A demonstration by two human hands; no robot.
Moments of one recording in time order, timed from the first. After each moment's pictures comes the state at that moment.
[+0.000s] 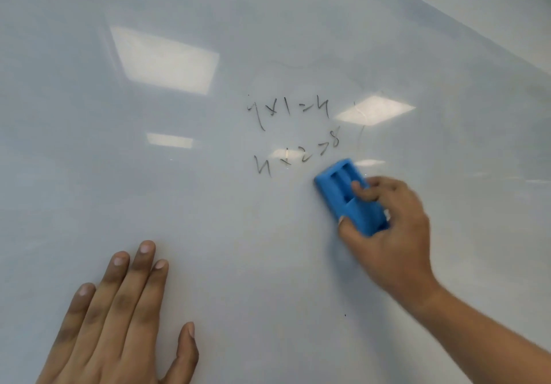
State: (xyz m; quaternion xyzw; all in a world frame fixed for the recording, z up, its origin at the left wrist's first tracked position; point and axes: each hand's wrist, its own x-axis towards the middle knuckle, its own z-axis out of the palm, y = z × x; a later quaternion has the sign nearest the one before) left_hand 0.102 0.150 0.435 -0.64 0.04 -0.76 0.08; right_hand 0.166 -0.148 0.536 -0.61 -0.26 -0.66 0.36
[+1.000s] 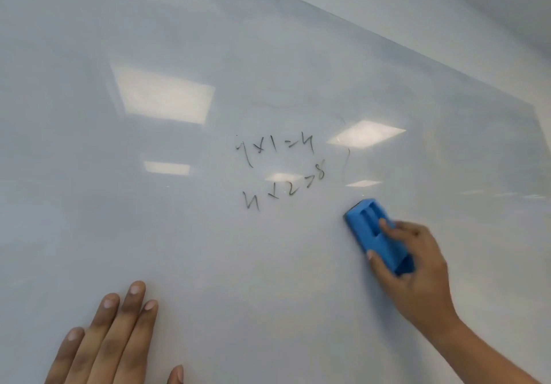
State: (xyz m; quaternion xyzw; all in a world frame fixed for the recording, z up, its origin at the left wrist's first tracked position) left_hand 0.118 0.150 0.456 -0.63 0.09 -0.77 0.06; right_hand 0.215 -0.212 0.514 -0.58 -0.30 -0.68 0.32
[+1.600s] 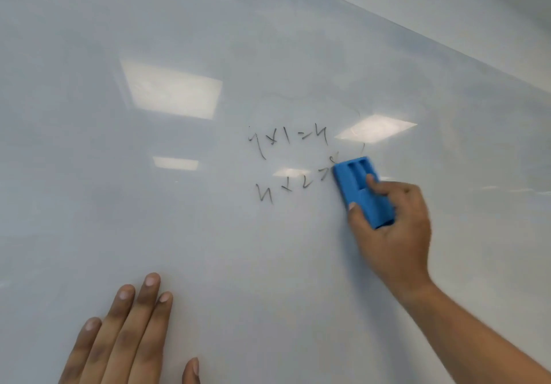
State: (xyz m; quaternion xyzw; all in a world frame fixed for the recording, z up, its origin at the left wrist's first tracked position) left_hand 0.113 0.145 0.451 -0.63 0.07 -0.77 0.07; right_hand 0.191 -0.150 0.567 -0.55 -0.21 -0.70 0.40
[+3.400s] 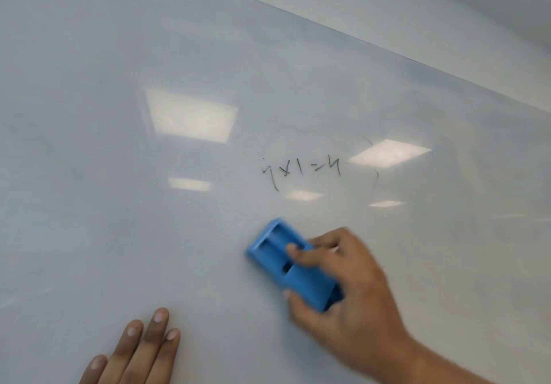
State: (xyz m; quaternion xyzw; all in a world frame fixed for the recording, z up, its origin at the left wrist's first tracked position) left_hand 0.141 0.179 0.472 -0.52 0.00 -0.81 0.28; right_hand 0.153 -0.094 0.554 -0.58 -0.44 -0.63 0.26
